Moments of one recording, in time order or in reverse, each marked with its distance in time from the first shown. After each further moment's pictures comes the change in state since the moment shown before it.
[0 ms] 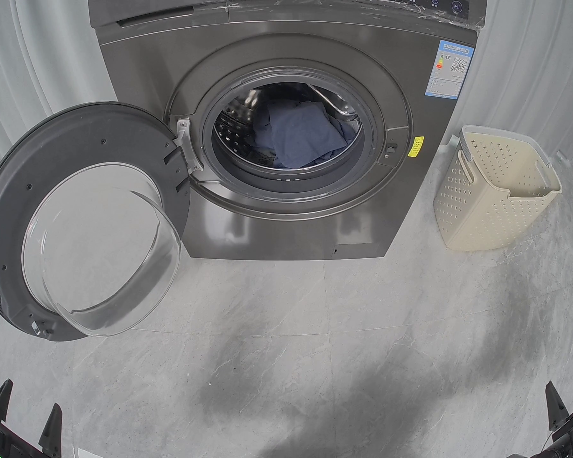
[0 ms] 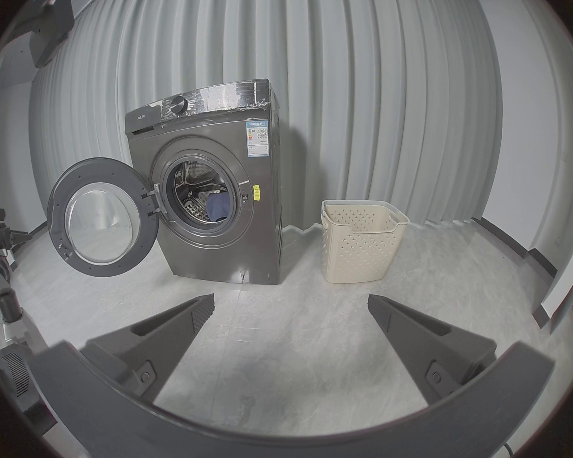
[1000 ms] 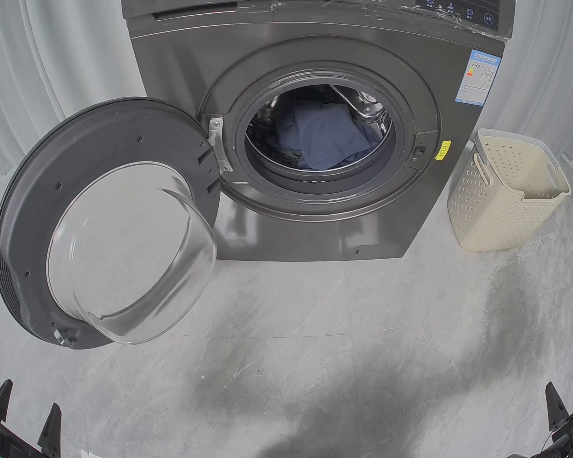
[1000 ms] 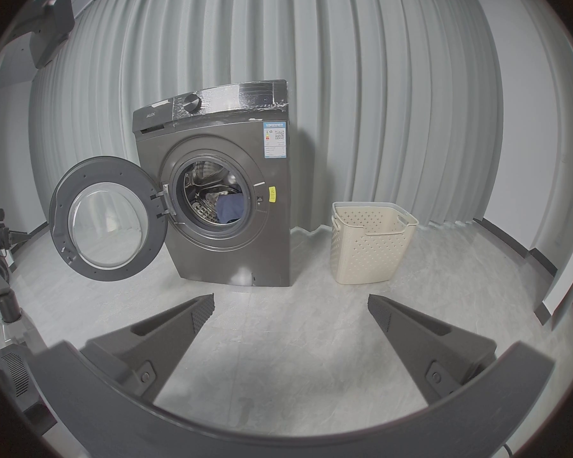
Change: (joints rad) left arm -0.003 -0.010 0.000 -0.001 -0.004 -0.014; right arm -0.001 -0.006 0.000 0.001 0.000 0.000
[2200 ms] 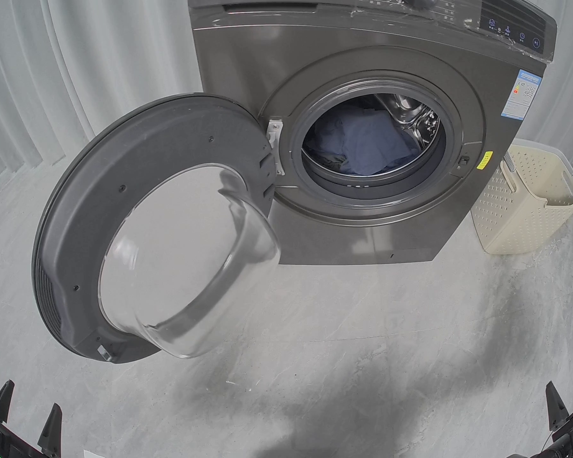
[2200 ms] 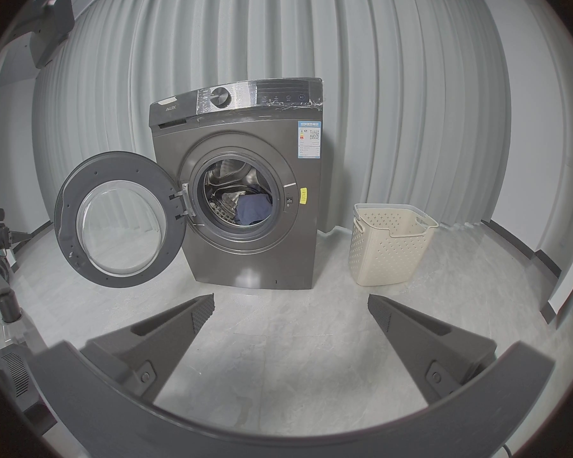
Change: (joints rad) left arm 0.000 0.002 0.000 0.000 -0.007 -0.025; right arm 0.000 0.001 0.000 0.000 0.000 0.000
